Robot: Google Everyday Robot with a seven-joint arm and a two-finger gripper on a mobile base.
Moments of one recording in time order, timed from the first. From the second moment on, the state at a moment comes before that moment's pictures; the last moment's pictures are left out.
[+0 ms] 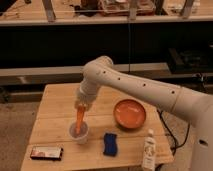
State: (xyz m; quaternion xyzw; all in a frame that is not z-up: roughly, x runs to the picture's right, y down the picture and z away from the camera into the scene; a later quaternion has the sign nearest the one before) arm -0.122 0.072 0.699 -0.10 -0.37 -0.57 0.72
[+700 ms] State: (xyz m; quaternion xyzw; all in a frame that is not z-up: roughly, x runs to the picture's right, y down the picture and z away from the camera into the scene) arm -0.121 0.073 0.699 -0.10 -0.38 -0.56 0.73
